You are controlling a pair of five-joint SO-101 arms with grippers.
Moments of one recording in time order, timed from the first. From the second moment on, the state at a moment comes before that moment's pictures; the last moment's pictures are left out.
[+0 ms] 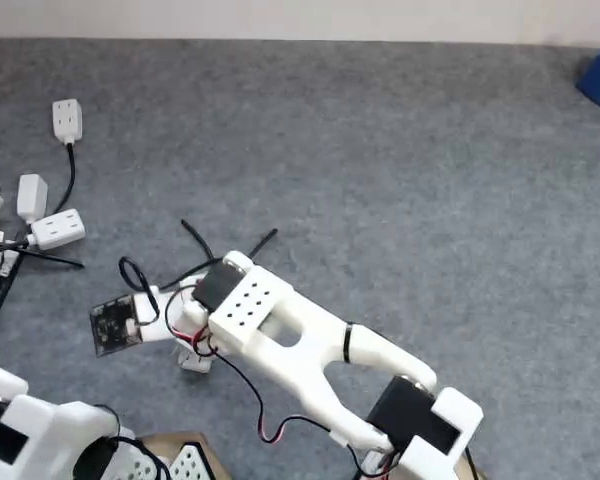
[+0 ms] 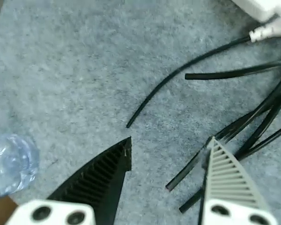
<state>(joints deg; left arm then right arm) -73.1 -2.2 16.5 54.2 -34.9 -60.9 2.6 12.5 66.6 52.3</state>
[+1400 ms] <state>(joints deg) -73.6 -0.3 8.6 57.5 -32.7 -63.0 14.6 10.1 63.1 55.4</state>
